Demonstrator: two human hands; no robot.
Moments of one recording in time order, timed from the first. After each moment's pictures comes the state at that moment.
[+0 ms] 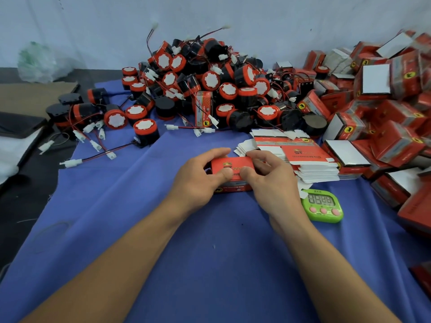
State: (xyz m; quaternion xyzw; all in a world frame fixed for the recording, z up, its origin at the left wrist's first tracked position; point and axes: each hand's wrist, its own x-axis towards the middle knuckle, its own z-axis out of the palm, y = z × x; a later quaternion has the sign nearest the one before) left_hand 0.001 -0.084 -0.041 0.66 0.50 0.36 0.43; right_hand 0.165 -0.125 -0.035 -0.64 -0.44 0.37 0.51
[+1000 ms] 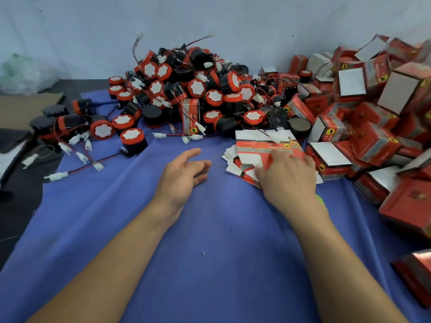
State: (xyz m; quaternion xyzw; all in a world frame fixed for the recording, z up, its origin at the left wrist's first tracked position) left_hand 0.006 -0.070 -0.041 0.48 0.48 0.47 0.57; right_hand 0.215 -0.108 -0.015 -0.82 -0.57 -0.01 0.06
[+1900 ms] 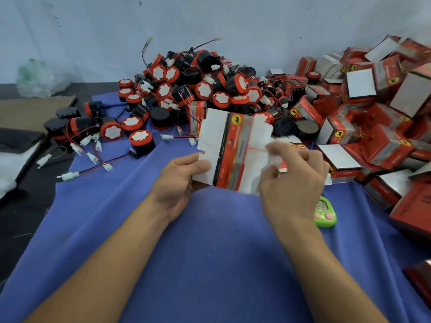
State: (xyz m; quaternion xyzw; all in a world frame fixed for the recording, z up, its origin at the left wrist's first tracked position) left_hand -0.009 -0.072 -0.029 0.47 0.37 0.45 0.66; right_hand 0.176 -0.138 -0.018 -0.68 -0.50 -0.10 0.53
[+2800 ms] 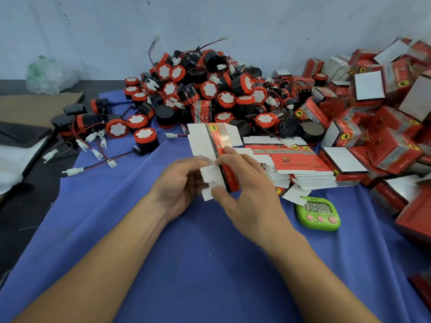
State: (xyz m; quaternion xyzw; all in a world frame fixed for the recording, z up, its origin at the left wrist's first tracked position) left_hand -0.014 -0.073 -0.031 0.46 0.37 0.43 0.68; right_hand 0.149 -0.139 -0.025 -0.54 -0.73 0.13 0.40
